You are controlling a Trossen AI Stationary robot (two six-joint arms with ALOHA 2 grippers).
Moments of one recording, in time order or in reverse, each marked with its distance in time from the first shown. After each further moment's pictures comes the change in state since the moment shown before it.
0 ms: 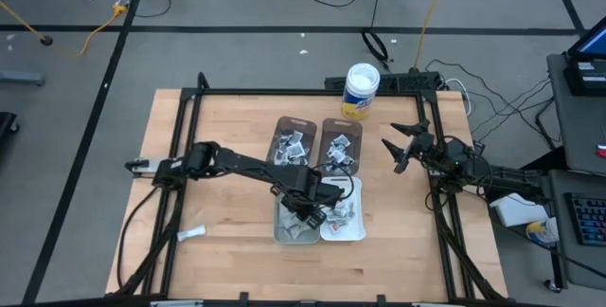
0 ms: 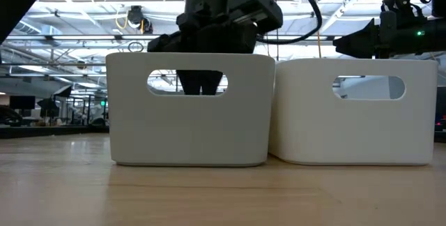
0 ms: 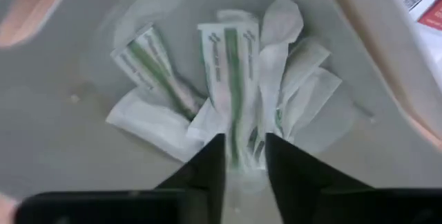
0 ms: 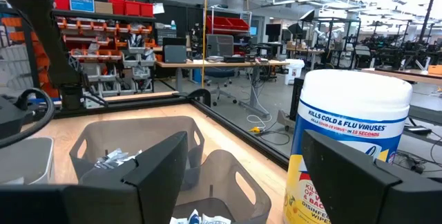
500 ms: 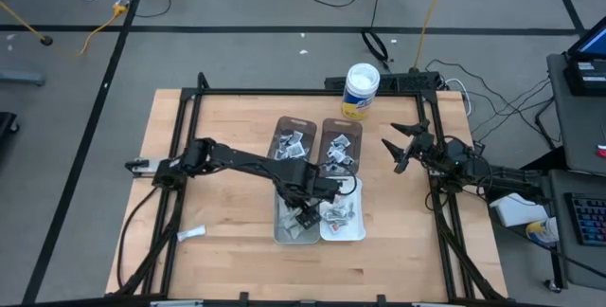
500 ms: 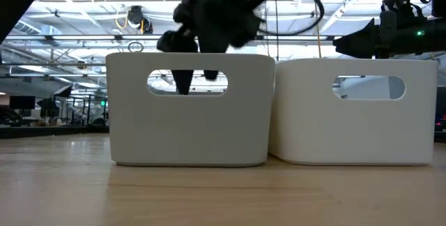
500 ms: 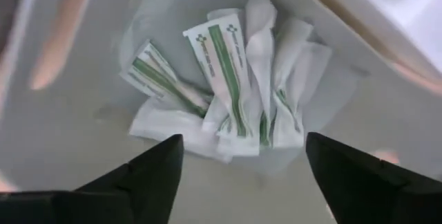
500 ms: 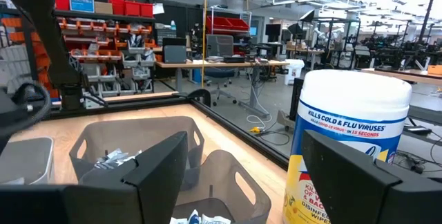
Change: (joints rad) left arm 0.013 -0.028 -0.001 -0.029 0.026 0.245; right arm 0.000 0.000 0.000 0.000 0.000 0.000
